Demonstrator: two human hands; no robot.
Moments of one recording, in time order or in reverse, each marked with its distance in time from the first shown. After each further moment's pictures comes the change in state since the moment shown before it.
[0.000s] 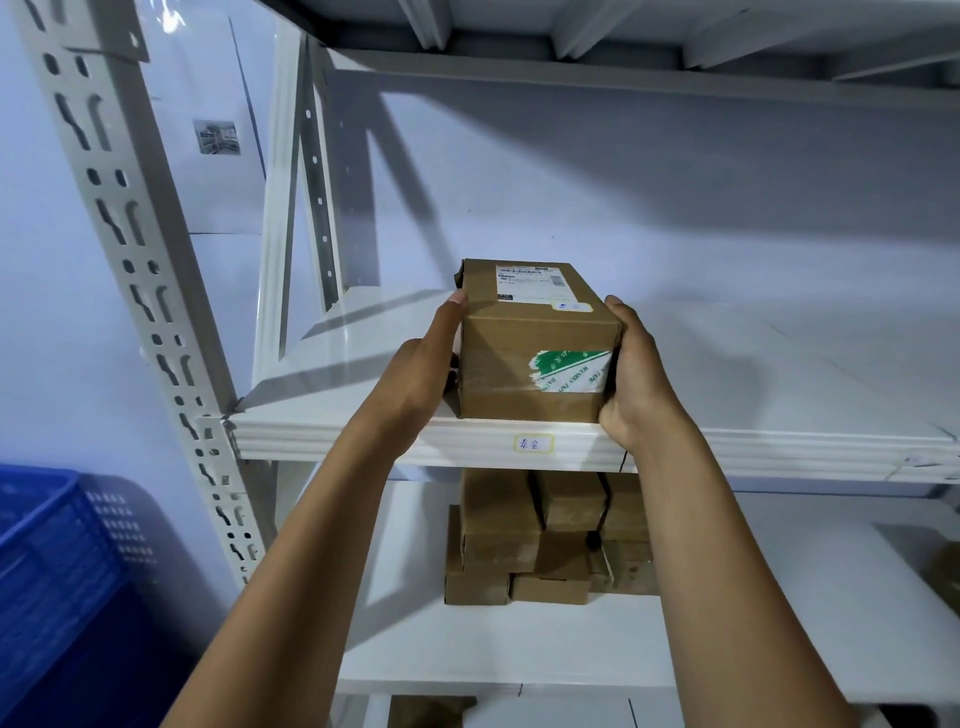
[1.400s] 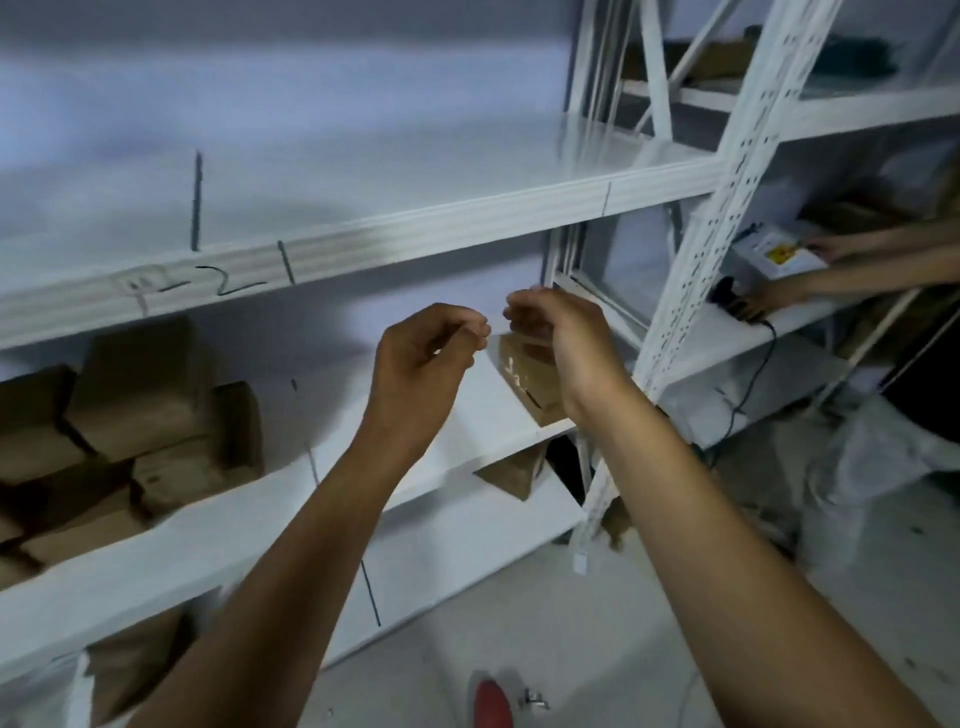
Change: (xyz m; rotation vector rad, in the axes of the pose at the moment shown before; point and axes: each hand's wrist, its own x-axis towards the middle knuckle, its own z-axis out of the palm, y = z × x) left_hand -0.181 -0.016 0.641 -0.067 -0.296 0.303; right_hand -0.197 -0.118 -0.588 -0.293 0.534 -0.035
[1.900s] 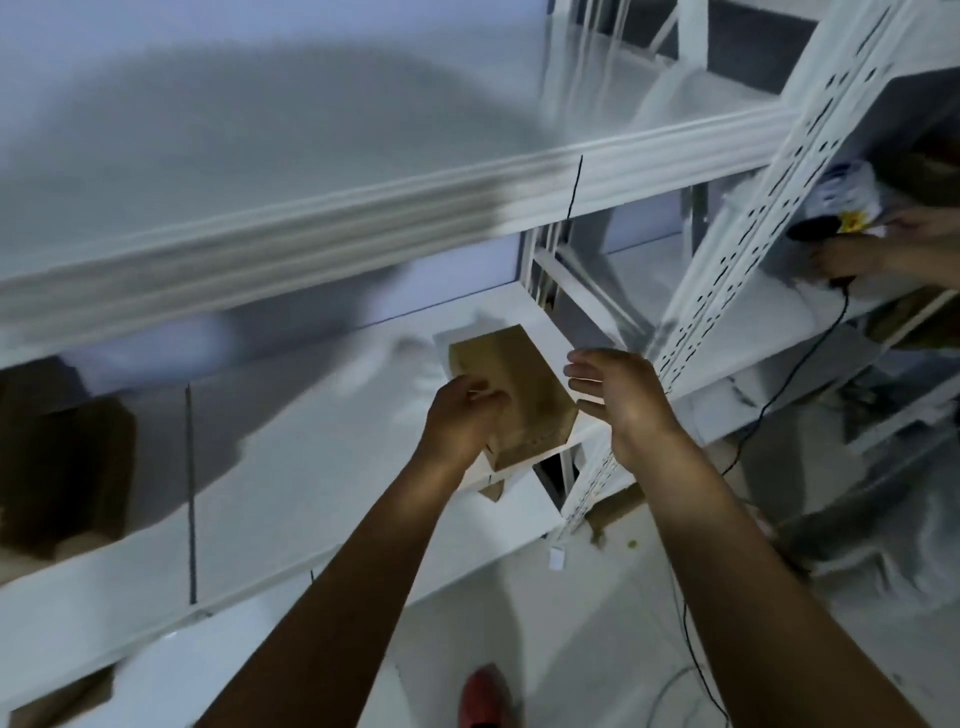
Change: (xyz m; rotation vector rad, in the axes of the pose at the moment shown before) left_hand 0.152 -0.182 0.193 0.091 -0.111 -0.720; right_hand 0.223 0.093 -0.138 -0.067 0.135 0.363
